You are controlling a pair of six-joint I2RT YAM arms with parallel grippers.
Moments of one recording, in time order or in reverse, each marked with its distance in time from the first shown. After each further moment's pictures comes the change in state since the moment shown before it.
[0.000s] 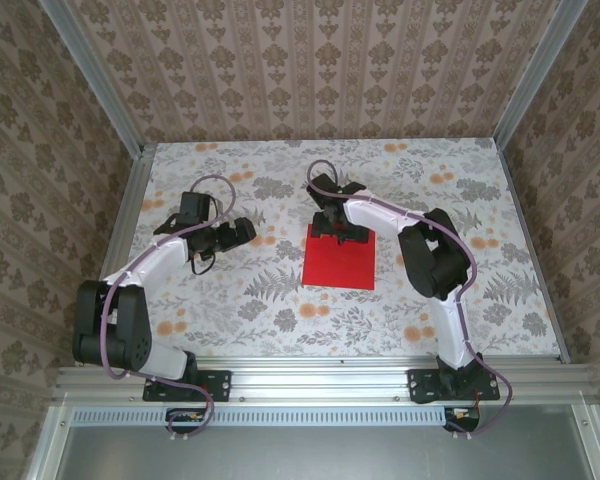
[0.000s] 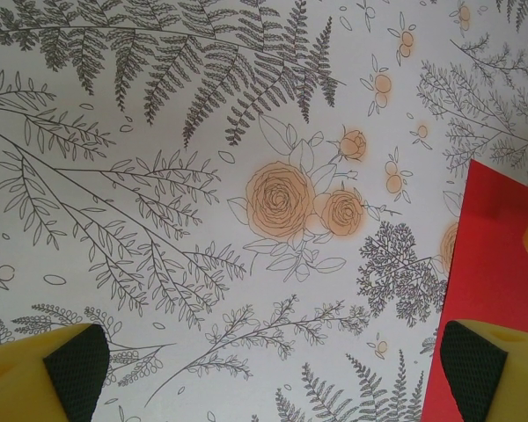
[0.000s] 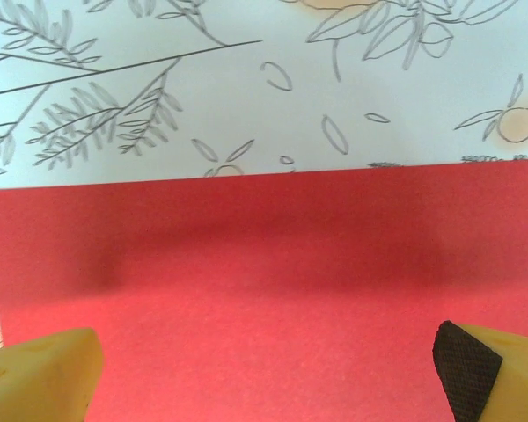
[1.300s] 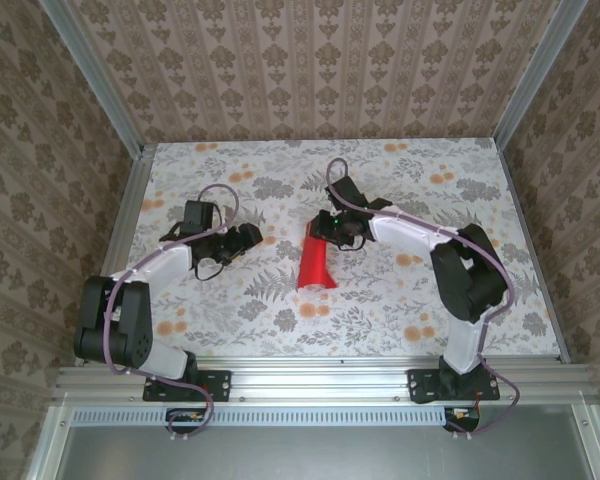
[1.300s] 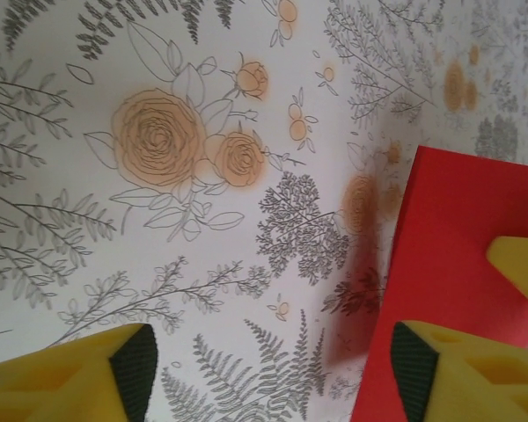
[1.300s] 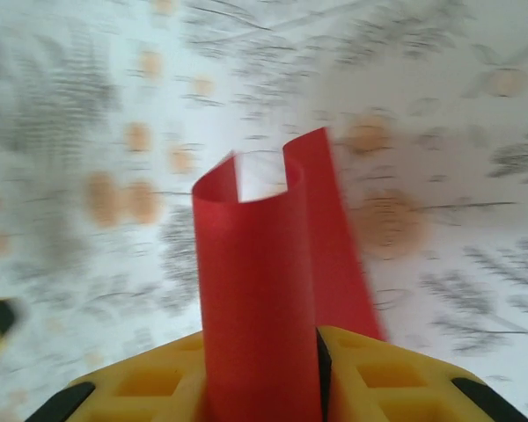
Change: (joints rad) left arm -0.018 0.018 -0.100 0.182 0.255 -0.150; right arm -0.022 -0.299 -0.367 0.488 -0.463 0.051
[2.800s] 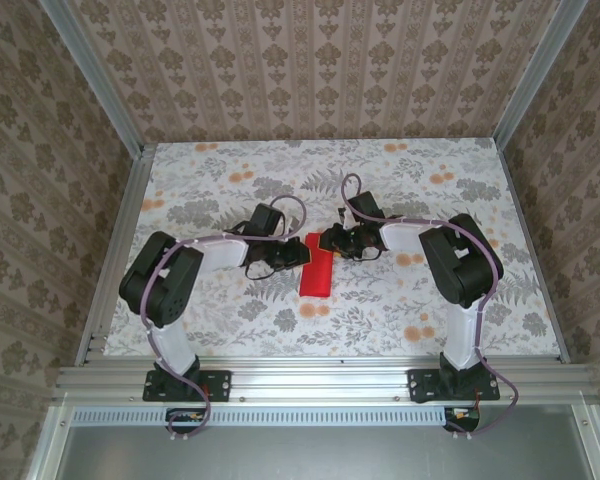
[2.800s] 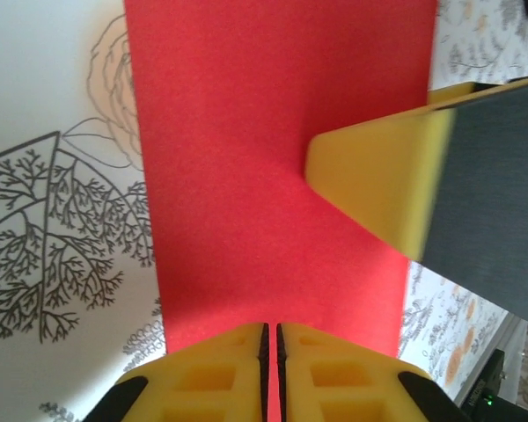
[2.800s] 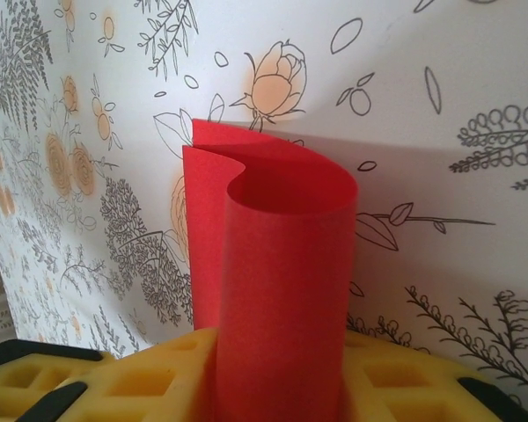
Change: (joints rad) left arm -0.358 0.350 0.164 0.154 0.034 -0.045; right arm -0.122 0.125 -0.182 0.257 -0.263 -0.063
